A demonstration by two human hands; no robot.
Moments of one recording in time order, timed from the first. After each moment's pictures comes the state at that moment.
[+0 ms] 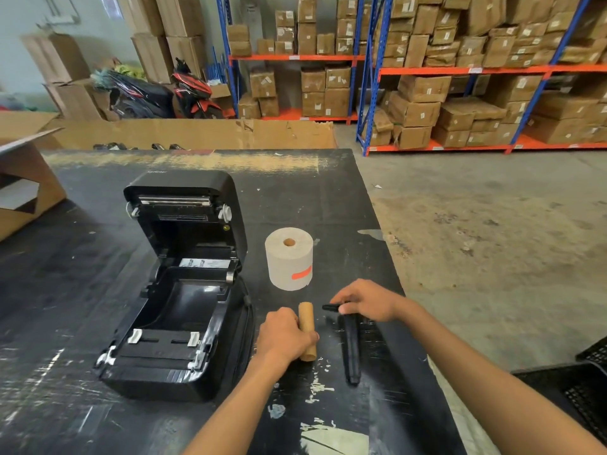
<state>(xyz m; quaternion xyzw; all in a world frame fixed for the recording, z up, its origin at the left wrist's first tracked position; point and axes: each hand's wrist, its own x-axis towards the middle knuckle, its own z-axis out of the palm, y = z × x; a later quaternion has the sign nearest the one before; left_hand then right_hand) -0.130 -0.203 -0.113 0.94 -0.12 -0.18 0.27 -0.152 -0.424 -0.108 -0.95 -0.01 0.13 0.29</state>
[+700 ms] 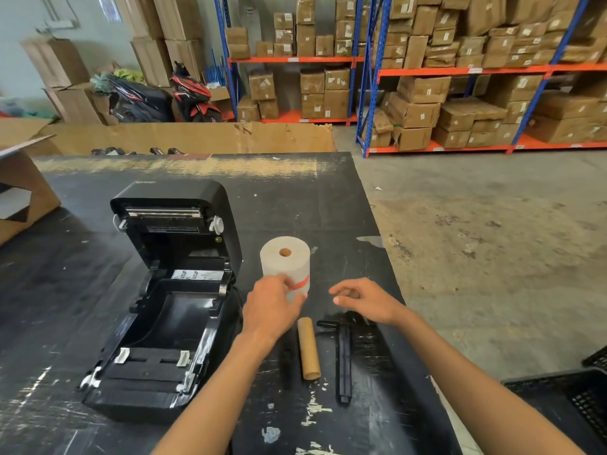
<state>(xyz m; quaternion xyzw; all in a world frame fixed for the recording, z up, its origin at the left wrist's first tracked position) -0.084 -0.216 -0.079 0.93 -0.17 -0.02 0.31 -0.139 -0.437 -0.121 -0.90 0.08 0.05 0.43</state>
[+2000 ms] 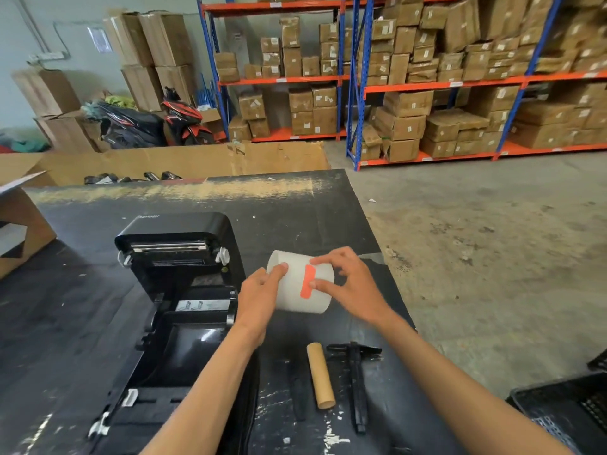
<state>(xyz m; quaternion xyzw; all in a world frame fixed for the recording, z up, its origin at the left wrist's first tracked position) -0.041 -0.214 -0.039 0.74 -0.05 -0.14 0.66 -0.111 -0.385 -0.048 -0.86 0.06 -0.21 0.47</state>
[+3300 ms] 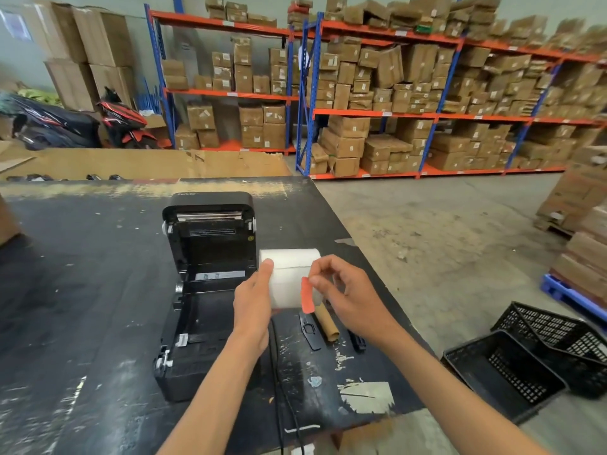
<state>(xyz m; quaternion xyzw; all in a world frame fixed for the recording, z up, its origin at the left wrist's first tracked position) -0.128 -0.085 -0.012 0.60 -0.07 -0.20 0.77 -0.239 -0.204 0.016 -0.84 0.03 -0.27 0.47</state>
